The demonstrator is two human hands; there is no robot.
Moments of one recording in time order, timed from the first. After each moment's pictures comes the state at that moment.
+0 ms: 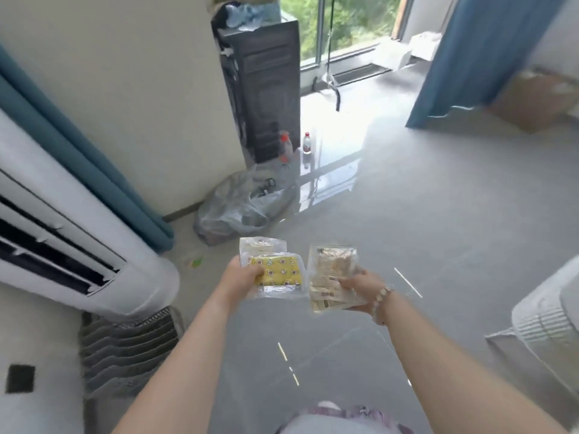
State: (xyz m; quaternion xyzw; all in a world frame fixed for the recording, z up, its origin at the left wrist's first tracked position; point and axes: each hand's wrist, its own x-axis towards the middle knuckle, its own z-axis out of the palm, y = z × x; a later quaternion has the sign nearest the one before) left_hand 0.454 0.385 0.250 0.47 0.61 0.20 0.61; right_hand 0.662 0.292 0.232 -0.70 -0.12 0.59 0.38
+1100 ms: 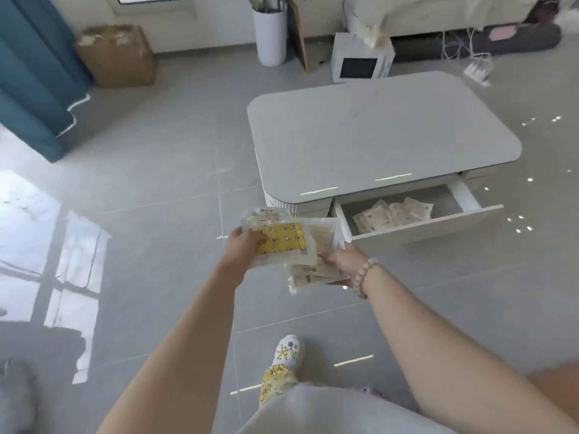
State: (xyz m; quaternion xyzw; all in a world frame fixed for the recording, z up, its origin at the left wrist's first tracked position) left_hand 0.950 0.185 0.224 0.67 0.27 -0.19 0.66; right_hand 0.918 -0.008 0.209 -0.71 0.28 0.27 0.58
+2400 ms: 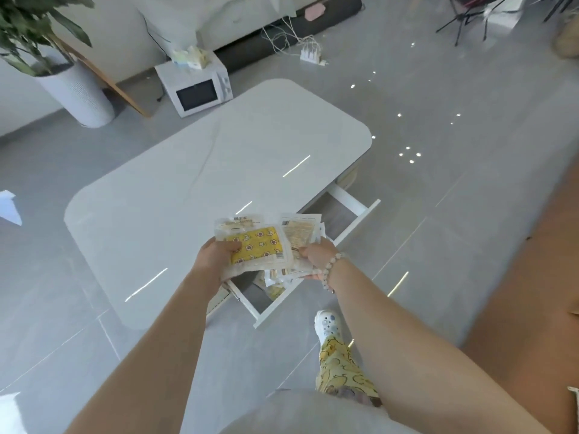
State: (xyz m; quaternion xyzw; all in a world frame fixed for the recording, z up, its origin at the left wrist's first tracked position) left_hand 1.192 -0.180 0.220 0.72 0.17 -0.35 0.58; right_hand 1.094 -0.337 0.199 -0.61 0.48 0.10 0.62
